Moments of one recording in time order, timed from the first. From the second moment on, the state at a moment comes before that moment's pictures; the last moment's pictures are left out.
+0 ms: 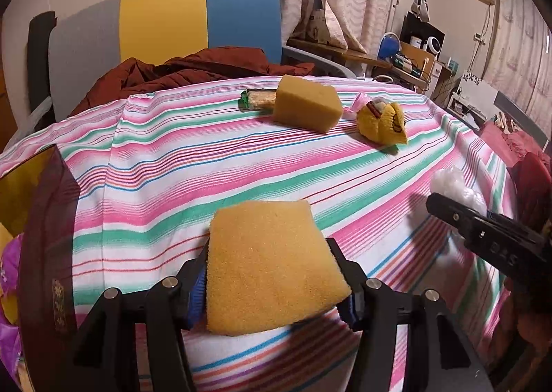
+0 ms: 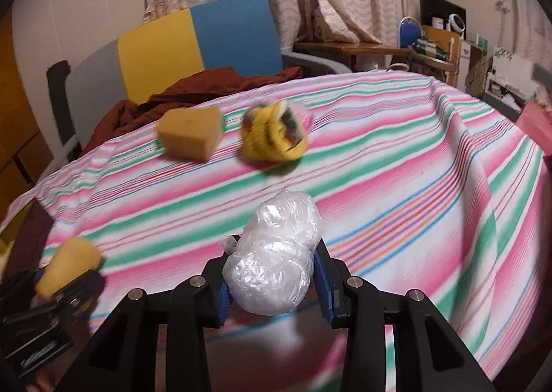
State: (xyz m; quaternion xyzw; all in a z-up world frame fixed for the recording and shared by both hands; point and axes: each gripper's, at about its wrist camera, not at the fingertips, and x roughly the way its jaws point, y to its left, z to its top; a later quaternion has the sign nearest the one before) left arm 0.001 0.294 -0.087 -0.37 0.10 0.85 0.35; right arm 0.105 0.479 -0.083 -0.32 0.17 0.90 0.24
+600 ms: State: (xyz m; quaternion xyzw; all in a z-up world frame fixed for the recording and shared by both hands) left arm 0.025 0.210 -0.036 -0.36 0.03 0.87 0.35; right arm 0.085 0.383 -0.041 -0.33 0.17 0.92 0.12
